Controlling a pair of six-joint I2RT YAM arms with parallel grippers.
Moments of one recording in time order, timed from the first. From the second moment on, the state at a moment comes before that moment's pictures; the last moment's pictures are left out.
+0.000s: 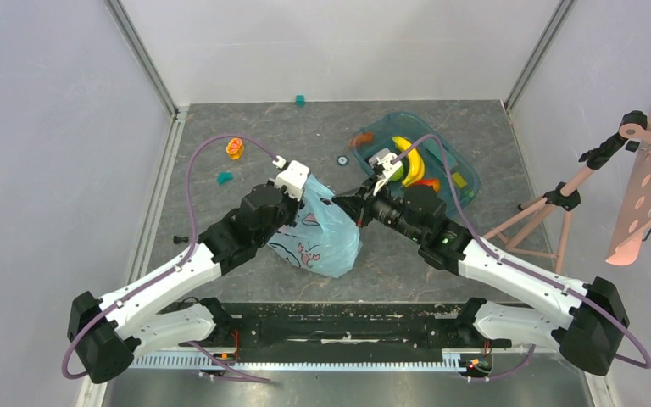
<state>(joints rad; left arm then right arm) -0.81 1.01 0.79 -0.16 -0.35 0.02 0.86 1.09 0.77 0.28 -0.09 0.30</state>
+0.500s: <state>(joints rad) -0.81 0.78 0.94 -0.25 -0.38 0.02 0.84 1.05 0.71 0.21 0.11 0.26</state>
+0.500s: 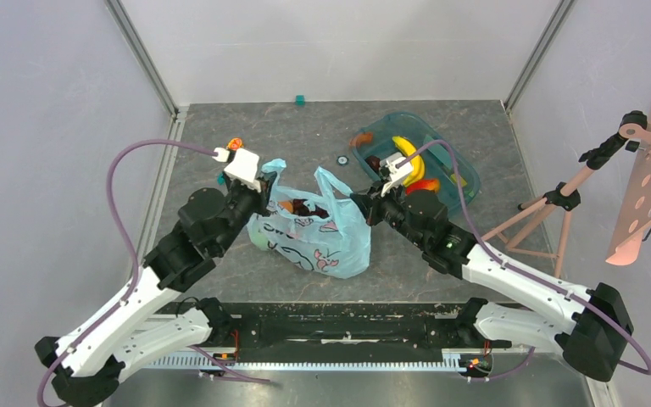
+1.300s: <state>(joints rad) -0.34 1.05 1.23 -0.27 -0.09 -0.01 0.65 1.45 1.23 0.15 0.03 0.07</state>
